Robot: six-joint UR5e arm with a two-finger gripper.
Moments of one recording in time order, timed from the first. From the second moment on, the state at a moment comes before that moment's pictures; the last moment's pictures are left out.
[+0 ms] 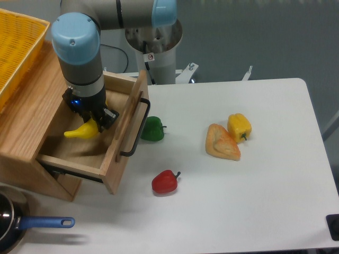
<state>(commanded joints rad) 2.13 -1.77 -1.45 -1.47 1.46 0.56</state>
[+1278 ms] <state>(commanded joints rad) 2.15 -1.77 -1.45 -1.47 1.46 0.59</state>
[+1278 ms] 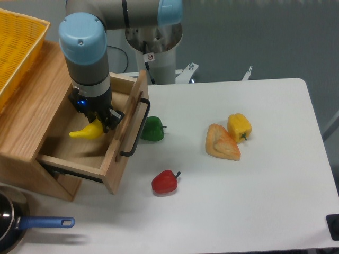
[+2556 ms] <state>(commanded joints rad) 2.20 -1.71 -1.45 -1.48 1.46 0.65</state>
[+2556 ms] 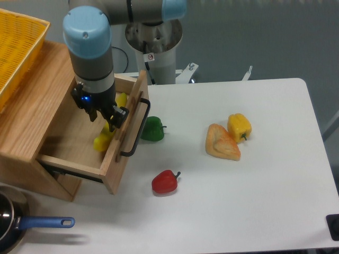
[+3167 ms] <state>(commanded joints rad) 2.29 -1.65 -1.45 -1.53 1.45 0.76</state>
